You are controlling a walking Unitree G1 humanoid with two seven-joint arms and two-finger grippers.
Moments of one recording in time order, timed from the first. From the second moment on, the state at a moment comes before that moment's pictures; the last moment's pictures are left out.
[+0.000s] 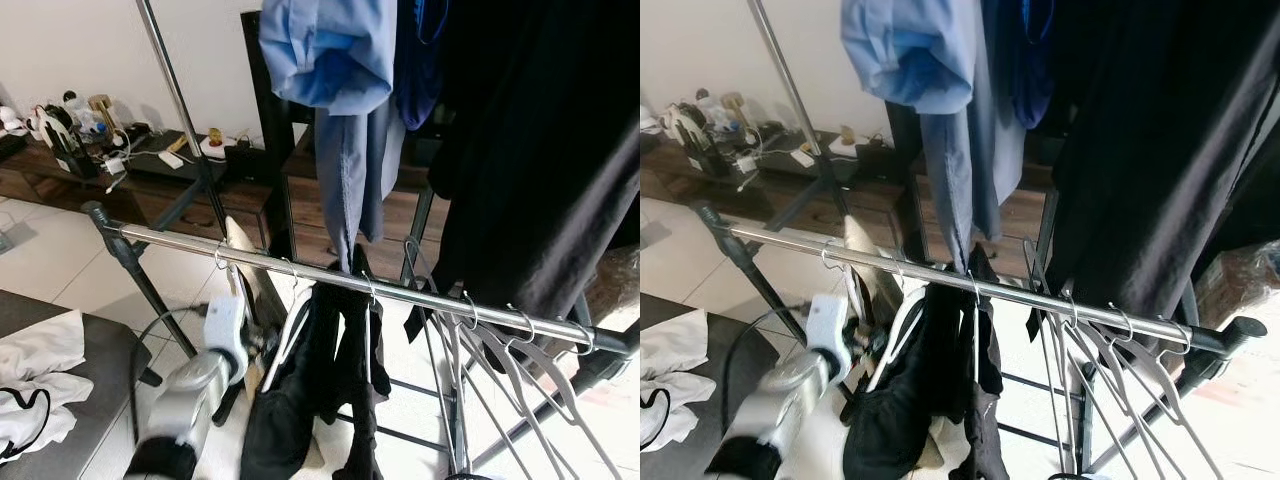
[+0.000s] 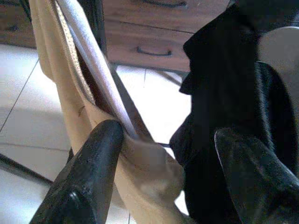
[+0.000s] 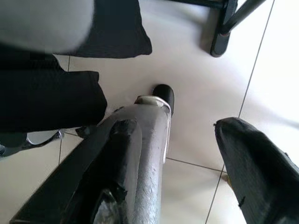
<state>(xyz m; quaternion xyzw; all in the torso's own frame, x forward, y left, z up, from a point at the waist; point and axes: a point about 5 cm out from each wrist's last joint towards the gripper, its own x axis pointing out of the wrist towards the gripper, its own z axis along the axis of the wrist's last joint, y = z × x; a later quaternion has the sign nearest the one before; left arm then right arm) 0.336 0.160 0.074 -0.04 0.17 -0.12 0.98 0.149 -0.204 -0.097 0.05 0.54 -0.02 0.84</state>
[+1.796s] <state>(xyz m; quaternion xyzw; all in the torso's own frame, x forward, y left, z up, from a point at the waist) 0.353 0.175 0.078 -0.01 0.20 0.08 0.98 0.148 -0.205 -0.097 0.04 0.54 -0.01 0.84</state>
